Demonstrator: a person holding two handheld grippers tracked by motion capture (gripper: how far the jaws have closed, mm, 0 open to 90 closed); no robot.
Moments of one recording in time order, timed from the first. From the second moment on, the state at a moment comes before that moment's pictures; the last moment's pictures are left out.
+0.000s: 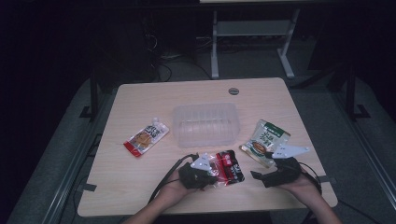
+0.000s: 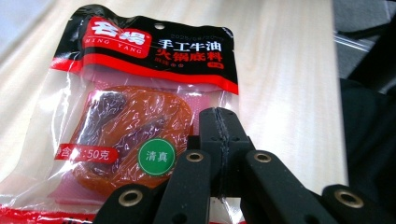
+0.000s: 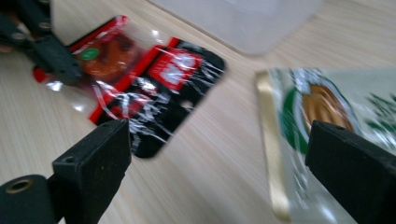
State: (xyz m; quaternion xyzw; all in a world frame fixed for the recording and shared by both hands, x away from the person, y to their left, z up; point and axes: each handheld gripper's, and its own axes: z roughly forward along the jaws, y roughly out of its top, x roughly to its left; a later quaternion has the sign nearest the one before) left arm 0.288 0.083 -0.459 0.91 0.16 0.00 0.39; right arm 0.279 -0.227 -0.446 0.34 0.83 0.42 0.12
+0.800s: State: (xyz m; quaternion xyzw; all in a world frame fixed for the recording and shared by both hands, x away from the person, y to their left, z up) left arm 0.315 0.128 -0.446 0.90 0.22 0.03 0.38; right arm 0.320 -0.179 -0.438 0.32 0.84 0.43 0.09
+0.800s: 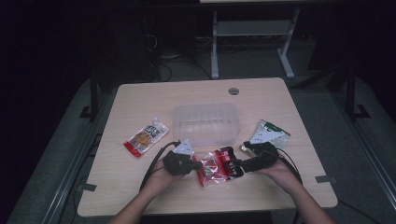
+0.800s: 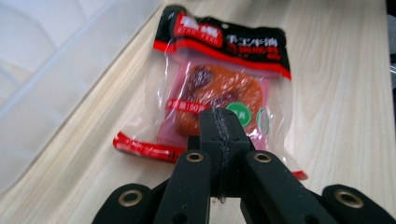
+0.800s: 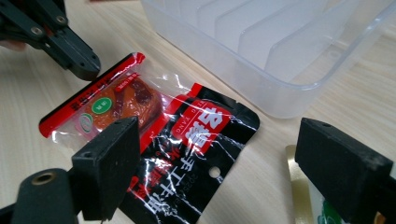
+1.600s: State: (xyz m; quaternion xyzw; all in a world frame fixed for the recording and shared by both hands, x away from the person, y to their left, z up) left arm 0.315 0.130 -0.459 0.91 0.24 0.01 0.34; right arm 0.317 -0.184 -0.432 0.33 0.83 0.45 0.06
